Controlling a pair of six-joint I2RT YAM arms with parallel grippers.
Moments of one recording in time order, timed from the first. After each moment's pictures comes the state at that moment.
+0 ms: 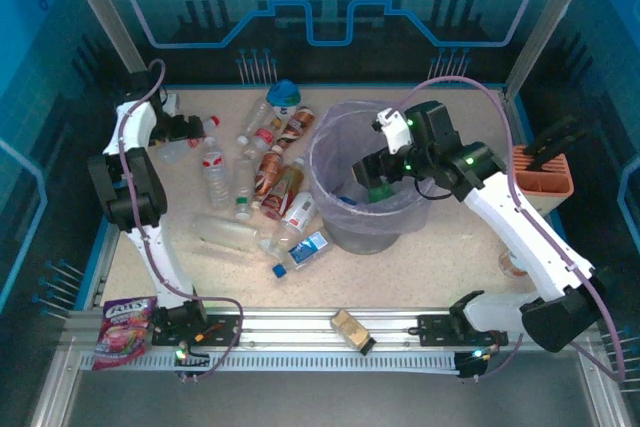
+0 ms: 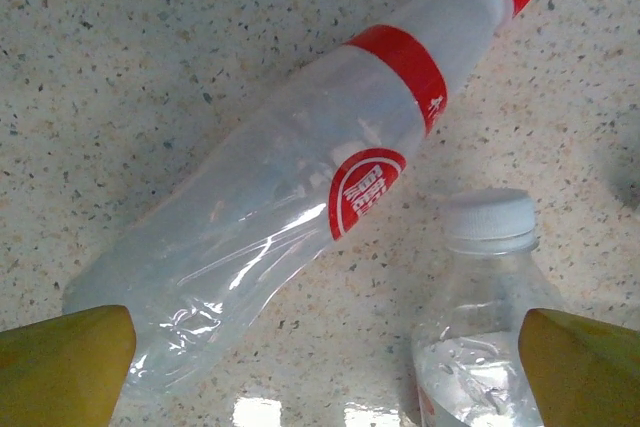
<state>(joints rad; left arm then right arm) 0.33 2.13 1.84 -0.89 0.11 0.07 0.51 1.25 1.38 -0.85 -0.22 0.06</state>
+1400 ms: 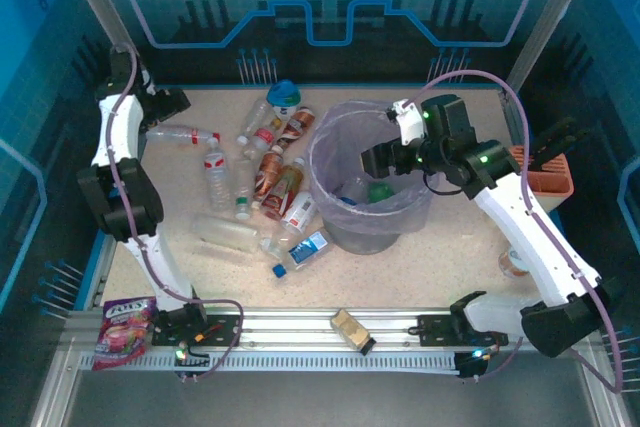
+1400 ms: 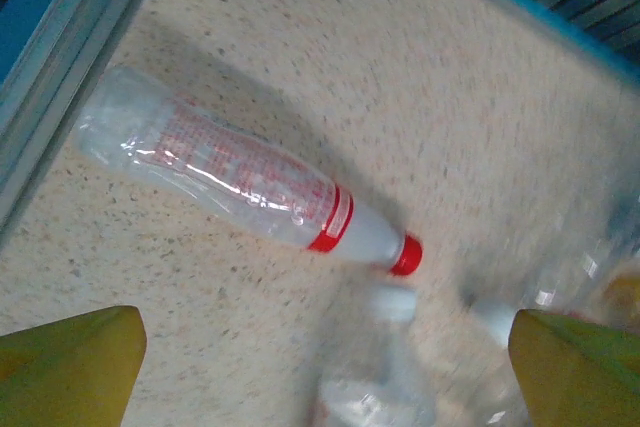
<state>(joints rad) 0.35 2.02 1.90 -0.84 0.14 -0.36 0.44 1.25 1.40 -0.85 -0.26 0.12</state>
